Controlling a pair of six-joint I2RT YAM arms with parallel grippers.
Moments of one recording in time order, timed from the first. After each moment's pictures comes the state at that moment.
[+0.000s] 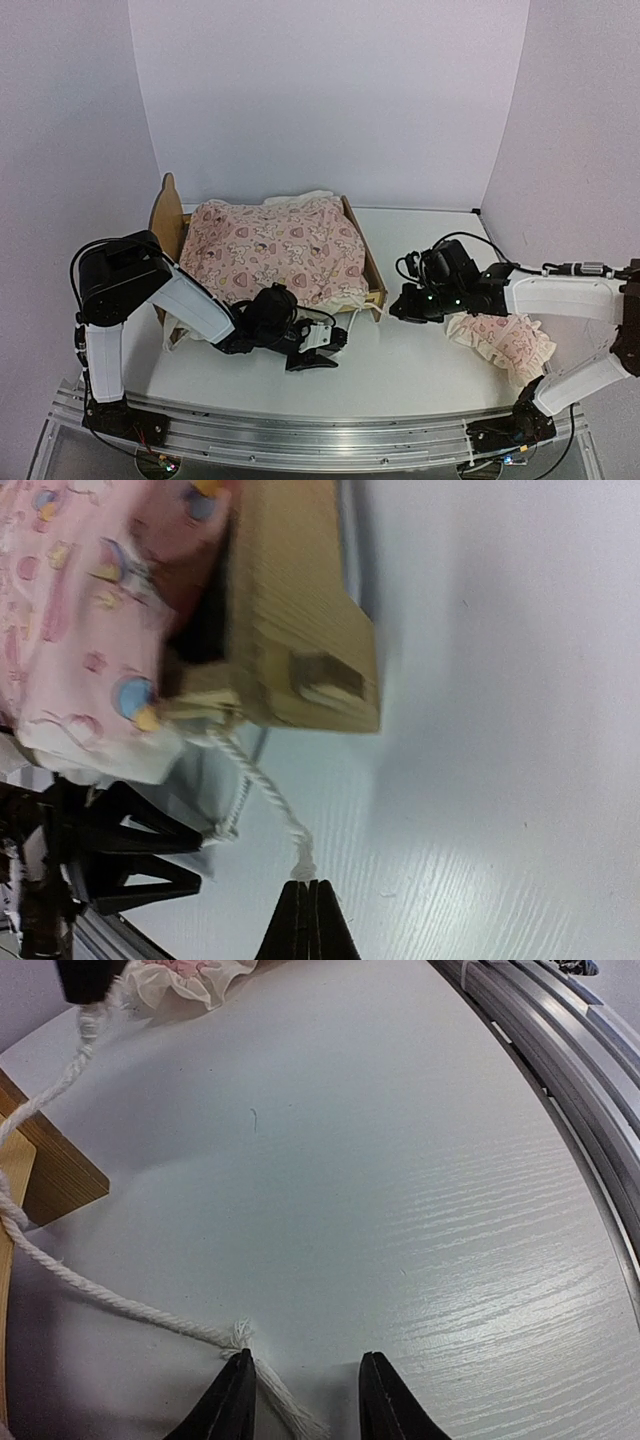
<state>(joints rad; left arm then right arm) -1.01 2.00 0.86 0.52 0.48 0.55 0.73 1.36 0.74 -0.28 -0.07 0.72</state>
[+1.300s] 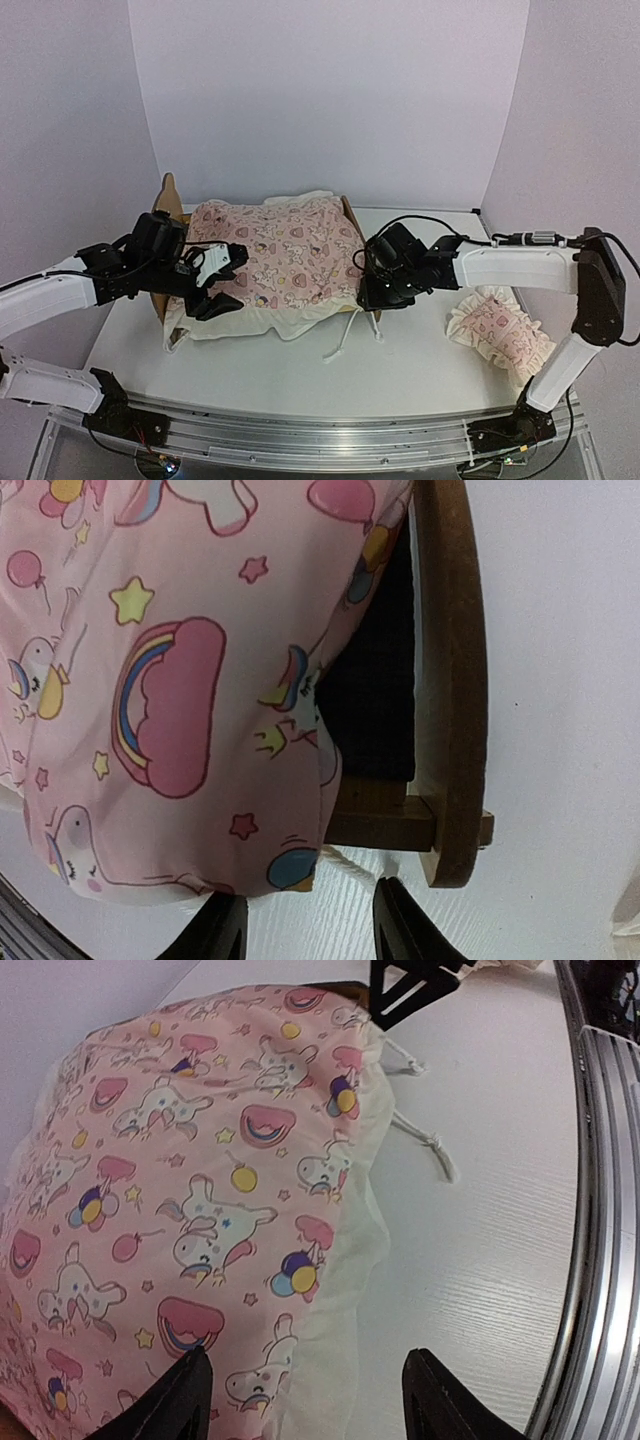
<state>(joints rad) -0.71 1.09 0.83 -0.43 0.29 0.50 0.85 1.67 1.16 -0.49 0.12 0.61</state>
